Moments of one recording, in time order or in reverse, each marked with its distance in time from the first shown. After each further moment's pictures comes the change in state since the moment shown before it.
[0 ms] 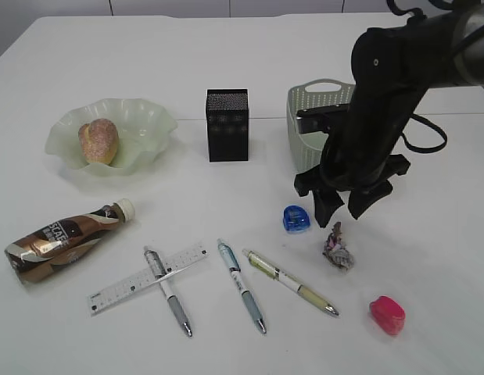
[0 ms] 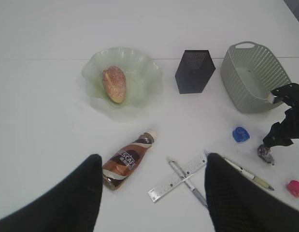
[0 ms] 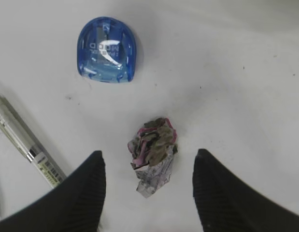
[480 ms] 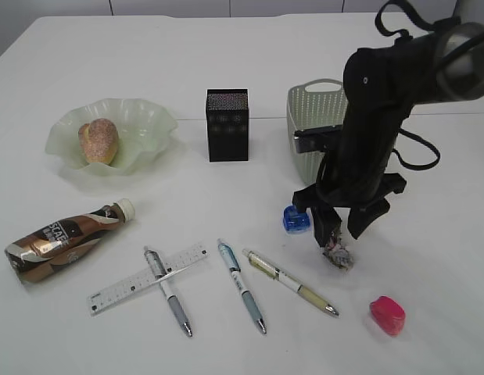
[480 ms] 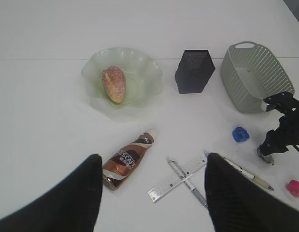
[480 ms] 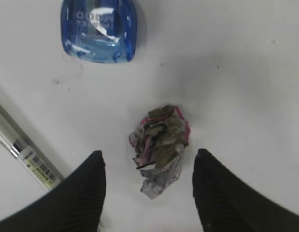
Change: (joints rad) left arm 0.000 0.000 0.000 -0.002 0.000 0.000; right arm 0.000 0.051 0.000 0.019 0.026 0.002
